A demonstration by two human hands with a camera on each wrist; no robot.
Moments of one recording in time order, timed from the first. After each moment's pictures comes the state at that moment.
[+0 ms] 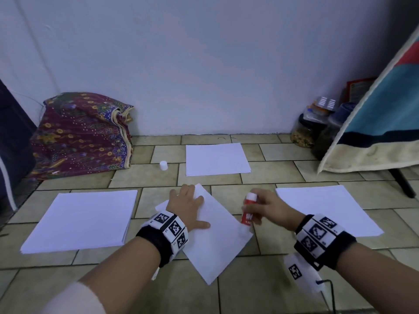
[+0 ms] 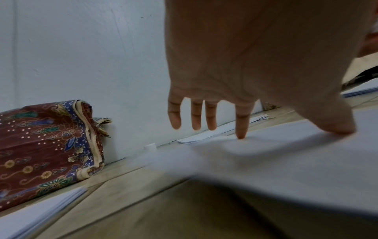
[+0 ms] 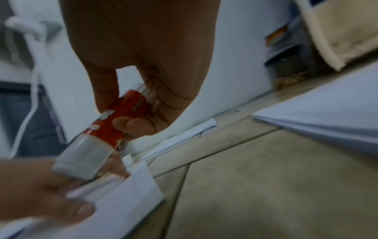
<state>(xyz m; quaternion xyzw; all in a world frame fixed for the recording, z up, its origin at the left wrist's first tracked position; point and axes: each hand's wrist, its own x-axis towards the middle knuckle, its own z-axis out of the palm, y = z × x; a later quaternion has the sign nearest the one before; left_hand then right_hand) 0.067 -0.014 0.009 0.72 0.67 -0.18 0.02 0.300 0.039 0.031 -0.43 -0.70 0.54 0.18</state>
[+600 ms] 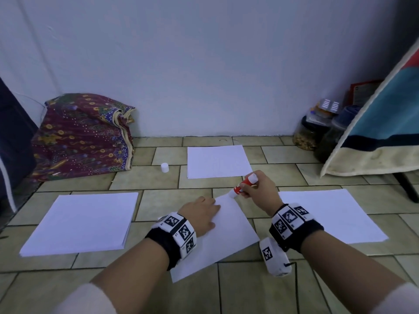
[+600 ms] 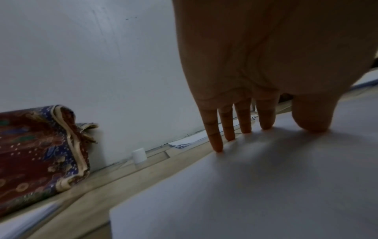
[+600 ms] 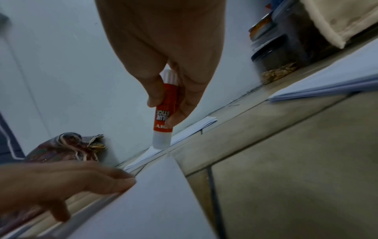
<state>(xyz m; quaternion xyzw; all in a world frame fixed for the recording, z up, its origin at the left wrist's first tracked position) 0.084 -0.005 0.010 0.79 0.59 -0.14 0.11 0.263 0.078 0.016 -0.57 -0.64 0.40 0.32</state>
